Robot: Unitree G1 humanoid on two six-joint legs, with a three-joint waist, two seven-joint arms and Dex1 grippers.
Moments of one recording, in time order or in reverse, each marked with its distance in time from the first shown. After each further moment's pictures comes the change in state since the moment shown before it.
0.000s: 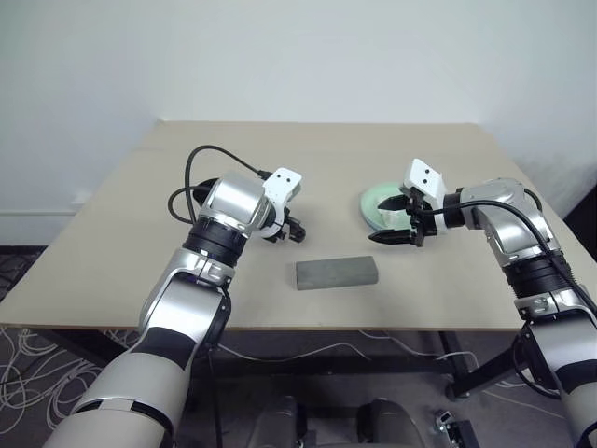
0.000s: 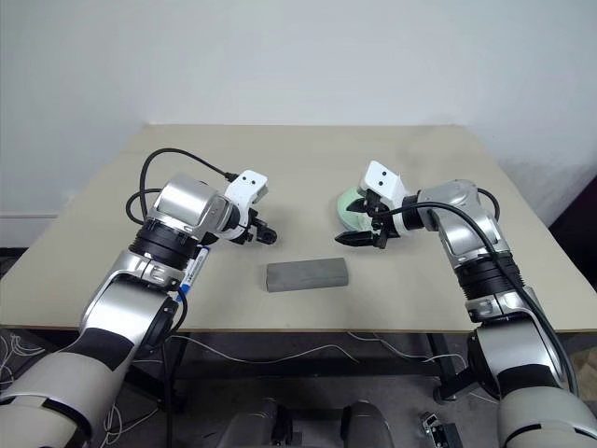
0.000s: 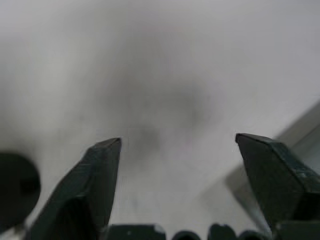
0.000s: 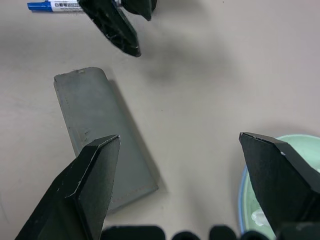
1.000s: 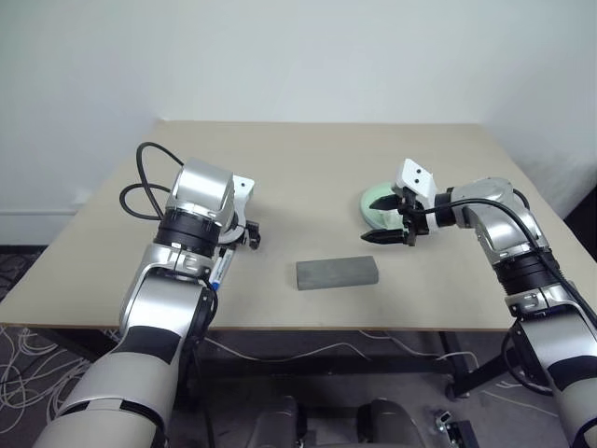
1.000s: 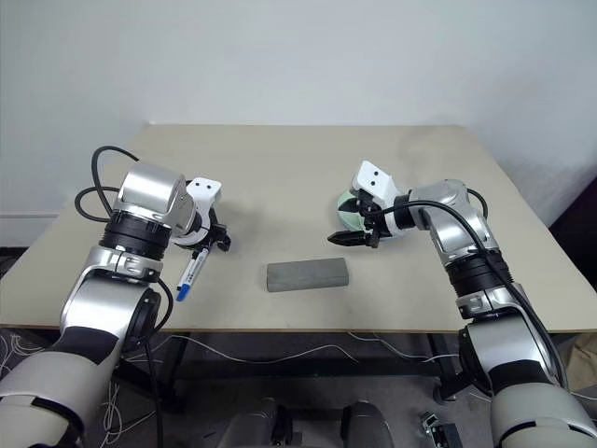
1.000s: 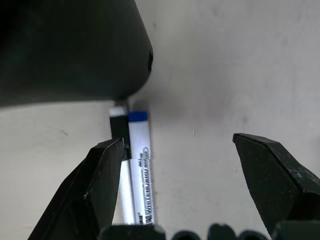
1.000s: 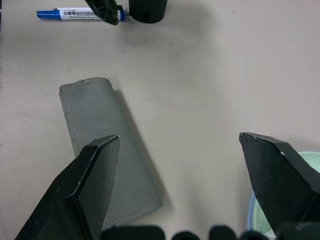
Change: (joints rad) left arm 0.006 0.078 0.079 0.010 0.004 0.224 0.217; right arm -0.023 0.035 0.008 0.052 -0.007 -0.041 0.014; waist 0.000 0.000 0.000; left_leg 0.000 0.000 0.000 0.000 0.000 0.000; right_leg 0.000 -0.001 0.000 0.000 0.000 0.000
